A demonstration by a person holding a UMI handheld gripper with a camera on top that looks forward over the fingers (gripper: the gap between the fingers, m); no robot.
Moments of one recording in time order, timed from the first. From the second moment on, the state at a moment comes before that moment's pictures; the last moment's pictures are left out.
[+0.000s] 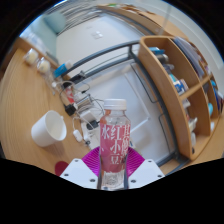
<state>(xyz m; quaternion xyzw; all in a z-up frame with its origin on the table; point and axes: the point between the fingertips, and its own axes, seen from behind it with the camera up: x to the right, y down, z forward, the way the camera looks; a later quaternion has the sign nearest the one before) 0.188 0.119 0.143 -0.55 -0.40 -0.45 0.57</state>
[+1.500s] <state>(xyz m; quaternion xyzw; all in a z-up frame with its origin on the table) 0.240 0.025 0.057 -0.72 -0.01 -0.10 0.68</state>
